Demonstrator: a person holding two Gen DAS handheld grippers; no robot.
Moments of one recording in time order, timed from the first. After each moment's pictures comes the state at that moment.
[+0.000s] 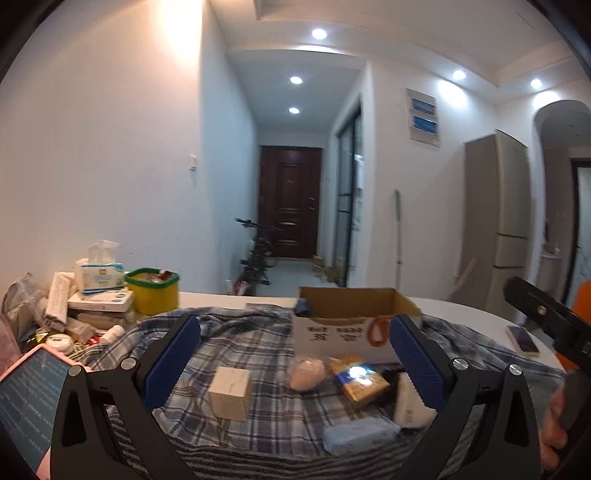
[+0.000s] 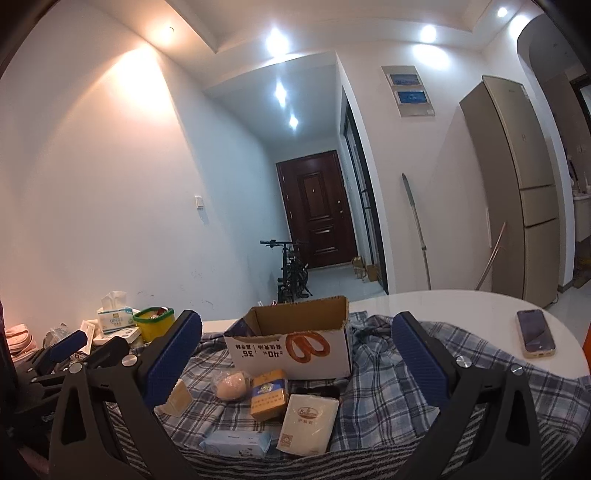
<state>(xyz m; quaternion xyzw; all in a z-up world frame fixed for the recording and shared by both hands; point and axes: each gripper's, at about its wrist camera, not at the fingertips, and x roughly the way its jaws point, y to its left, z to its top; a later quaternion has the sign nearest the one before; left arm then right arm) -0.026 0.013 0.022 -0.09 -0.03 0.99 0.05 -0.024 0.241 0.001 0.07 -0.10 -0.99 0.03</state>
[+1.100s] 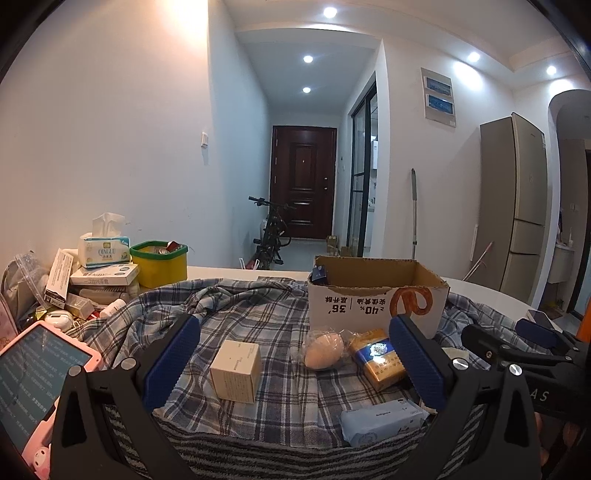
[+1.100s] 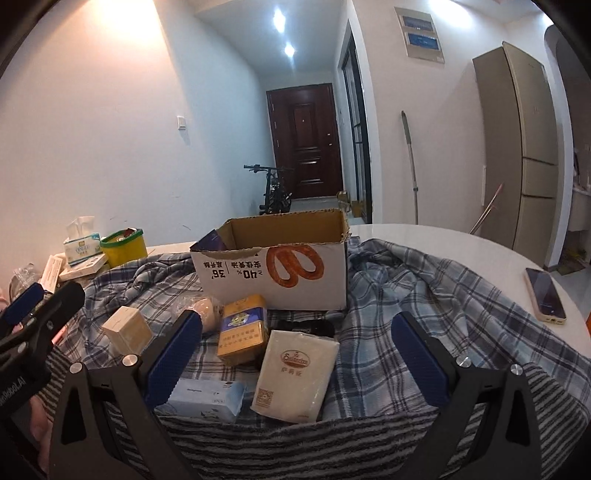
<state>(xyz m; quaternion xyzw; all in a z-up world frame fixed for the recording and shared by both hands) -0.057 0.018 -0.017 -0.14 -0.02 0.99 0.03 -0.085 0.214 -0.053 0.21 -0.06 -0.98 0.00</state>
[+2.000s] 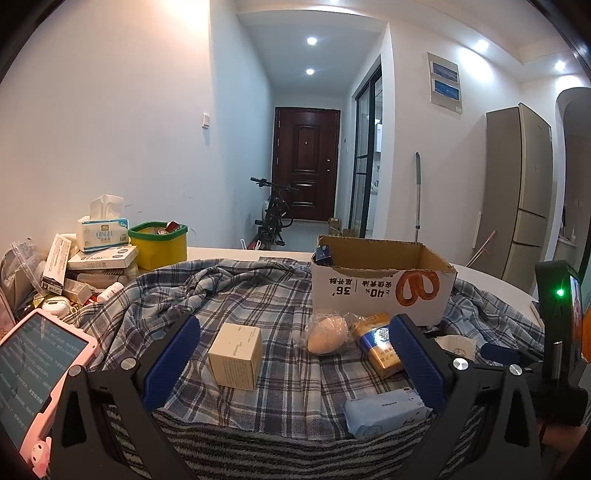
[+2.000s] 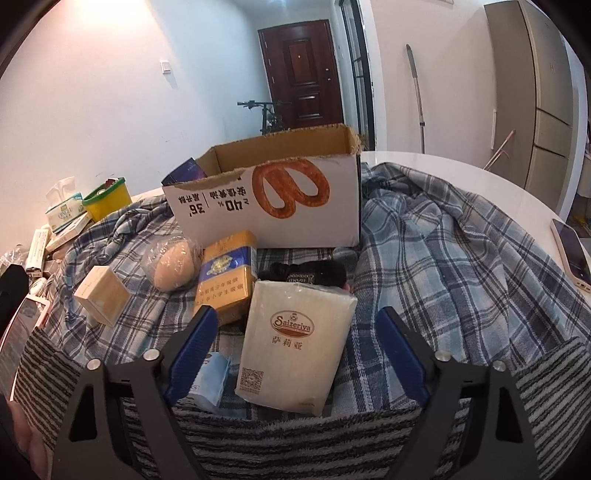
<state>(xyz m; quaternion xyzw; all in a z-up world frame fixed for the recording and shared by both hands) -0.068 0.015 -0.026 -0.17 -0.03 0.98 0.03 -0.137 0.216 -0.096 0.35 -0.08 -0.93 0.01</state>
